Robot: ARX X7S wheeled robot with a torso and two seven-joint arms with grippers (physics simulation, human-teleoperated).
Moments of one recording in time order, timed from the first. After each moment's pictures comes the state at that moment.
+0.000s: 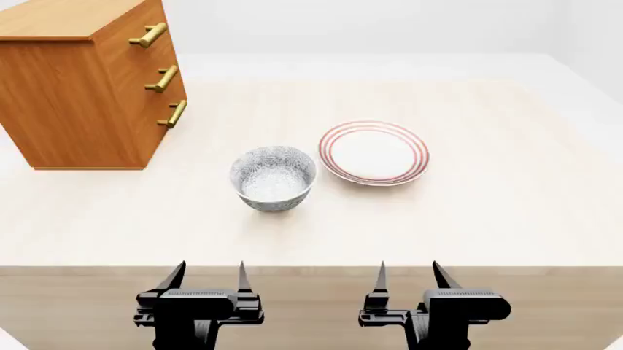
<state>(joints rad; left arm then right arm) 0.00 0.00 0.00 0.00 0.00 0.00 0.00 0.00 0.00 0.00 0.00 0.00 0.00 0.00</state>
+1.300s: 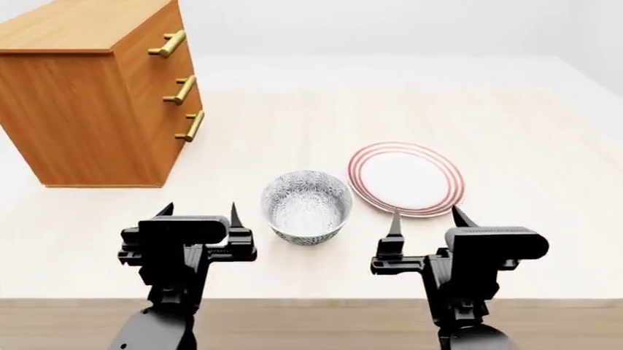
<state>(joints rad) -0.23 -0.13 0.10 0.29 -0.13 -0.48 -0.15 0.15 0.15 -0.08 -0.40 0.14 0.46 0.13</state>
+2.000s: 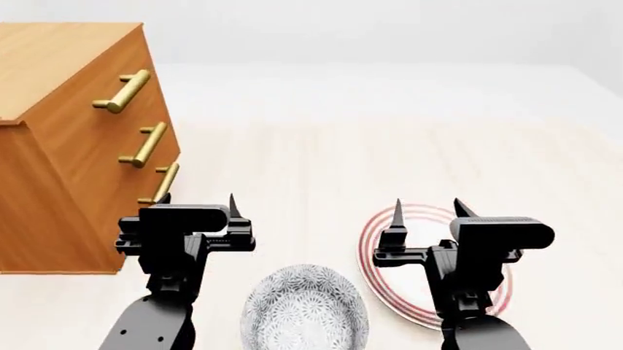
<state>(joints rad) -0.29 -0.15 0.12 0.28 -0.14 -0.52 -0.19 0.19 0.17 -0.07 -0.43 0.19 0.52 0.15</state>
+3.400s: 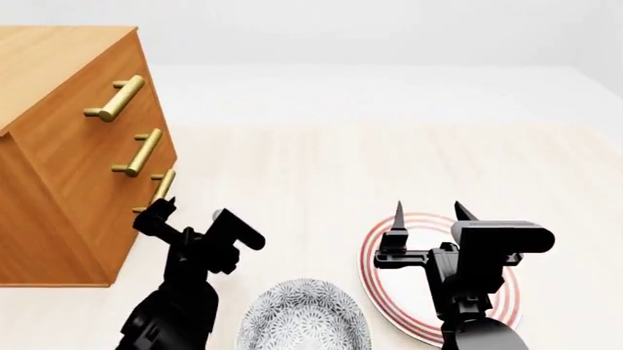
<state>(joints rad) -0.61 -0.29 0.60 -0.27 0.26 -0.73 -0.25 0.18 0.20 -0.09 -0.40 0.23 0.47 0.18</state>
